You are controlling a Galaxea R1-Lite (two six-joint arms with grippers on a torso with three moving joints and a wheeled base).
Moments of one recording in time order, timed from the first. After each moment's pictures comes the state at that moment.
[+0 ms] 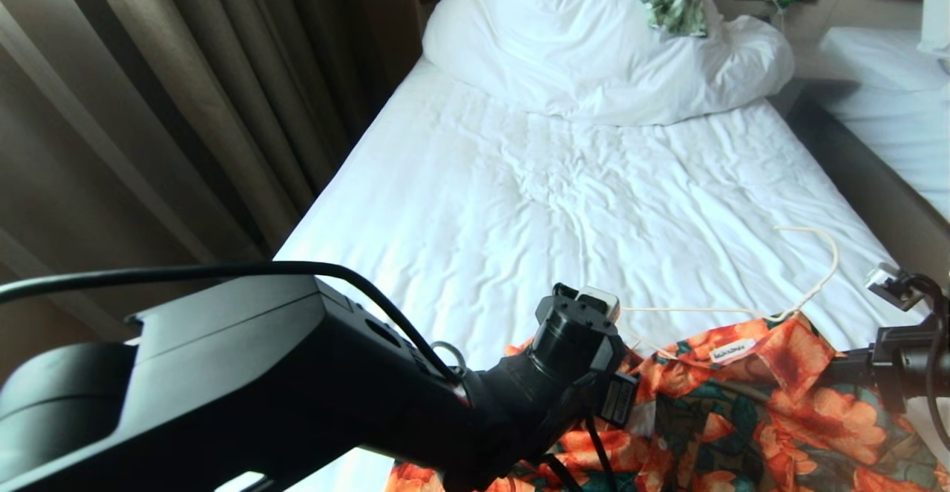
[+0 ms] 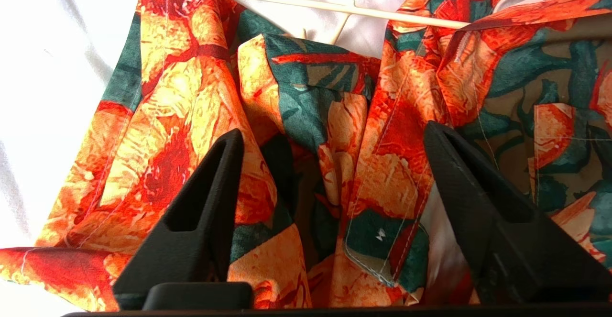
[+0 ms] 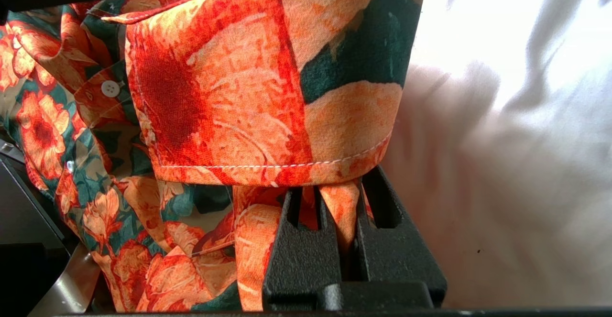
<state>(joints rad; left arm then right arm) -0.99 2.20 -1.17 -0.54 0.23 -0.17 -0.36 1.72 -0.83 0.13 0.87 -0.68</state>
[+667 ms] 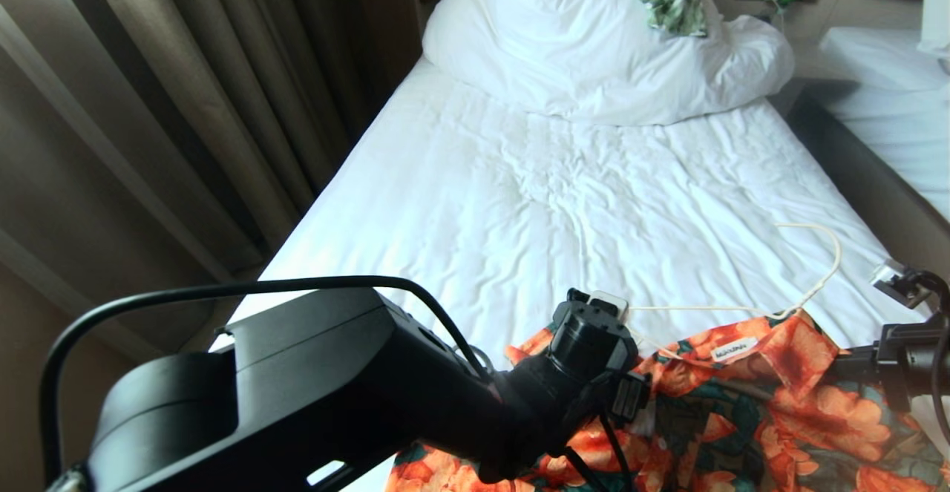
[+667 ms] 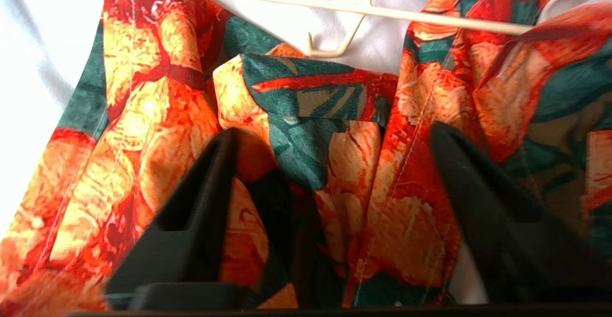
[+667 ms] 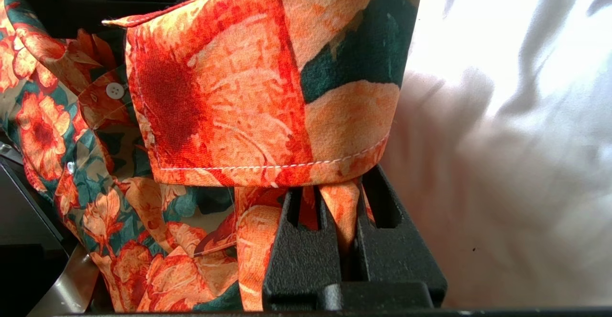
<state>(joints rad) -0.99 2.31 -1.28 -0.54 0.23 -0.16 -0.36 1.70 -0.82 0.13 0.88 -0.68</state>
